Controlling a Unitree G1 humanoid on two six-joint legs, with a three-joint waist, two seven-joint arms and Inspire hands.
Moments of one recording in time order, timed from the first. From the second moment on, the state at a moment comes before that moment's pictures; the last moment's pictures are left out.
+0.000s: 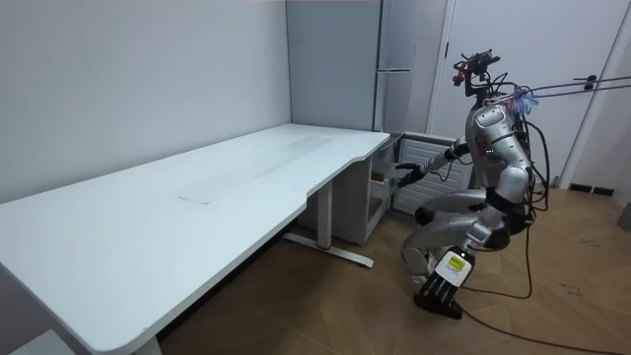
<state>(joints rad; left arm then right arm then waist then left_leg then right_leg) 0.29 0.47 -0.27 0.54 -0.23 0.01 0.36 -0.49 -0.60 0.09 1.01 1.68 -0.05 0.00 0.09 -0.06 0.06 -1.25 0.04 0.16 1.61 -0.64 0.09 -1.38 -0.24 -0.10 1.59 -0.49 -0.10</state>
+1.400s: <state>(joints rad) 0.39 0.48 -0.13 0.61 -0.23 -0.04 0.29 -0.53 -0.61 0.08 1.04 1.68 -0.12 -0.15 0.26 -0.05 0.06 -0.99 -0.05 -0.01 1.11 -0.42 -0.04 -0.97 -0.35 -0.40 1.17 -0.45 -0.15</state>
